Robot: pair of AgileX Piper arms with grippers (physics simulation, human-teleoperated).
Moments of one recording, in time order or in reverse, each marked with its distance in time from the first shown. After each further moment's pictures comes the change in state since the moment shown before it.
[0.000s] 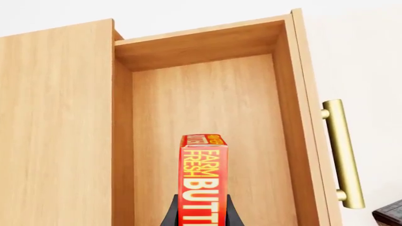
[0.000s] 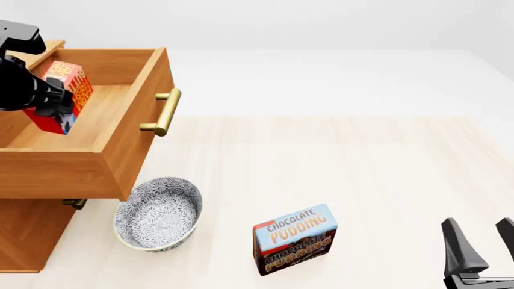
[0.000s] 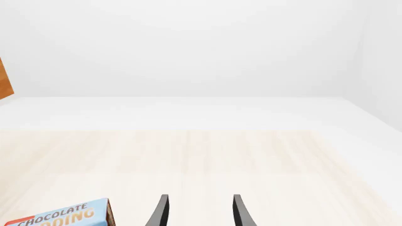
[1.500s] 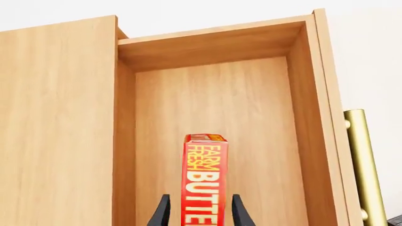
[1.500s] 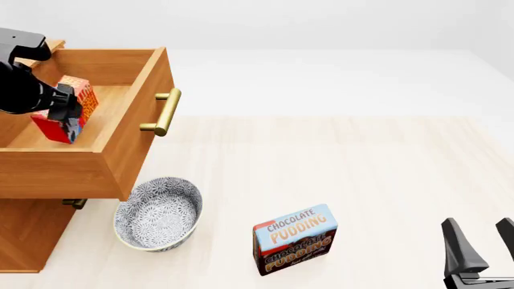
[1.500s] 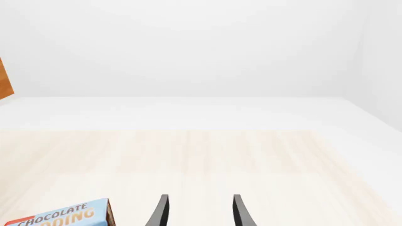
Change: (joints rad) left arm 0.024 0.043 0.022 -0.052 0.001; right arm 0.000 0.000 0.000 0.000 0.000
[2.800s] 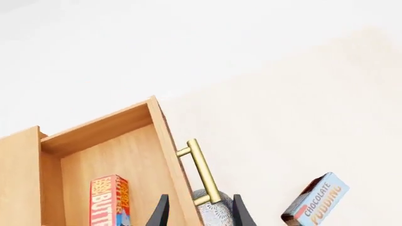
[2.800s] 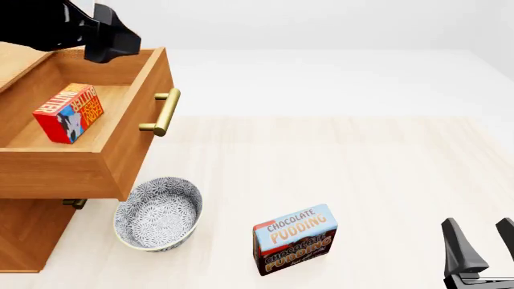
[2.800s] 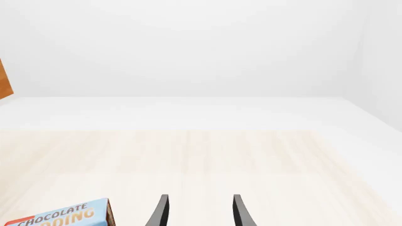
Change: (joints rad) left arm -0.451 -0.103 -0.279 0.084 -0.137; right arm 0.000 0.000 0.000 0.000 0.000
